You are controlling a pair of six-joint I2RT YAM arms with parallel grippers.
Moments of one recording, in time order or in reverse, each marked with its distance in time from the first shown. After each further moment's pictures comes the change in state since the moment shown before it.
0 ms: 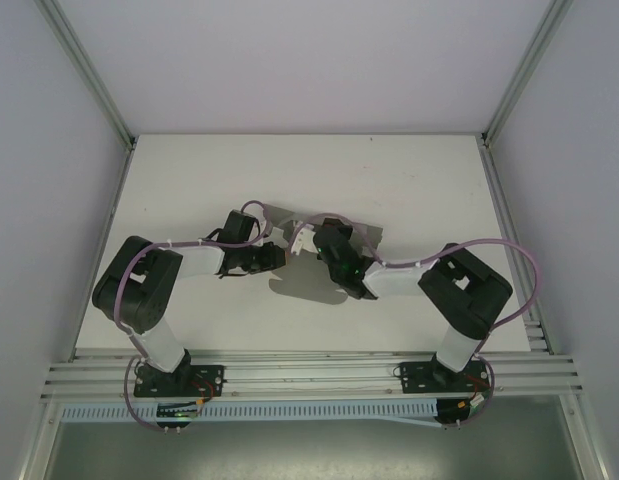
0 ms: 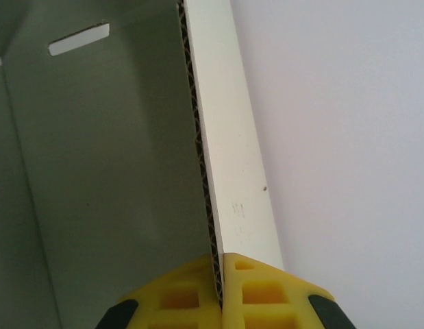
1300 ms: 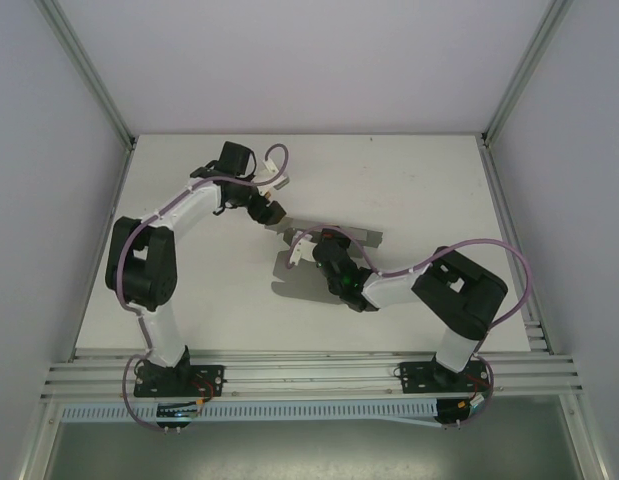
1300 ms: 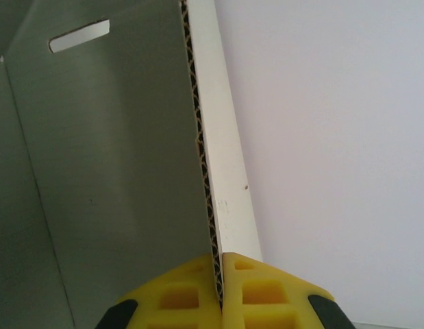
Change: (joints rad) left arm 0.117 0.159 0.700 -0.614 -0.053 1.134; right arm 0.047 0.014 -0.063 0.129 0.079 -0.058
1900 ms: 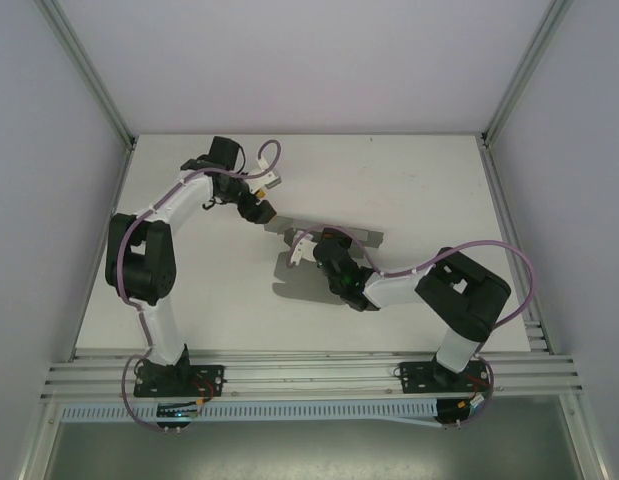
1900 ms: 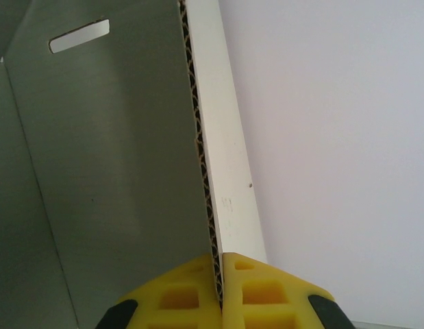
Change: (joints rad) left arm 0.066 0.033 0.077 -0.135 0.083 0.145; right arm -0.004 -0.016 0.001 -0.035 -0.006 0.024
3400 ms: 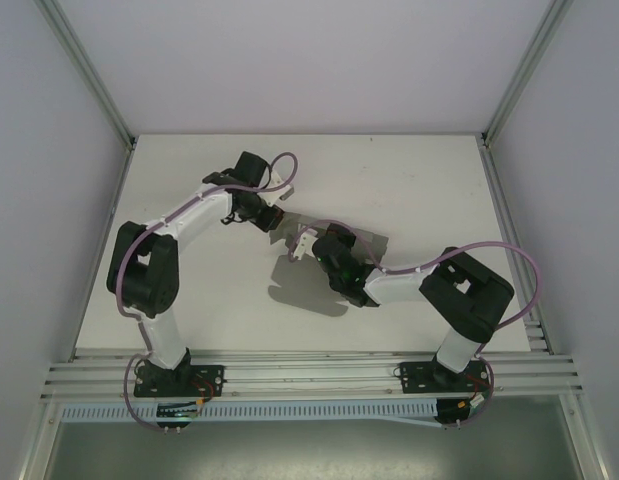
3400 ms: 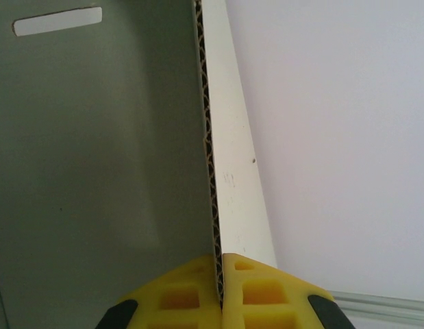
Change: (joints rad) left arm -0.179 -0.076 -0.116 0.026 -0.258 -0.511; right arm -0.013 -0.016 0.033 -0.118 0.044 0.064
